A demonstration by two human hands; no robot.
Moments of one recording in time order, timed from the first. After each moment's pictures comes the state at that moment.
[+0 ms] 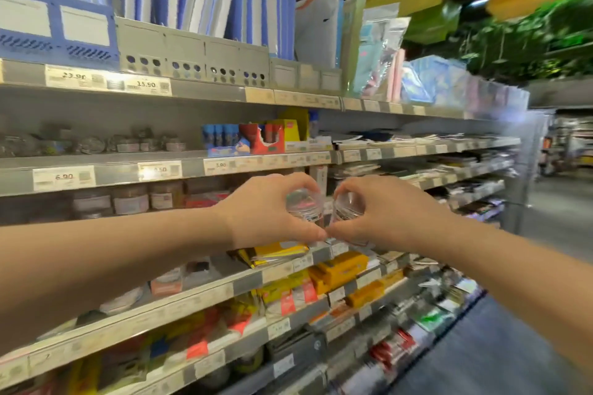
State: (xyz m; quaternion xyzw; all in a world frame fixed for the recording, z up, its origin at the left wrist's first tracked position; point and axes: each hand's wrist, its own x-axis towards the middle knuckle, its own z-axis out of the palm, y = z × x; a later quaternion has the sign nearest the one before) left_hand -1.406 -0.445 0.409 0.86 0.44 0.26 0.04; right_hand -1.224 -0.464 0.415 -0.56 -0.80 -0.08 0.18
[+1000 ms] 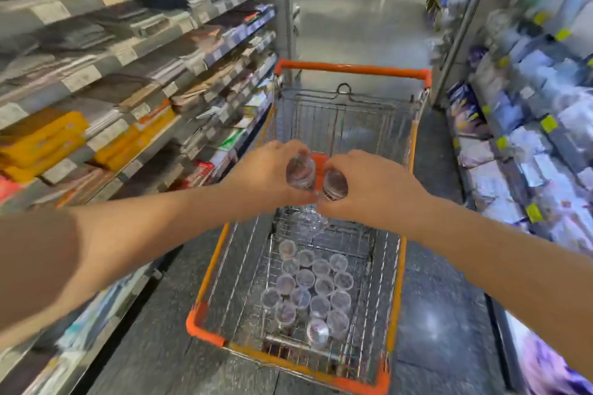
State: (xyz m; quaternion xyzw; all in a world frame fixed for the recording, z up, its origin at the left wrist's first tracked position) left_hand -0.873 -0.559 0.169 0.95 0.23 0.08 0.19; right_hand -0.752 -0.690 0.172 -0.81 -0.58 0.05 0.11
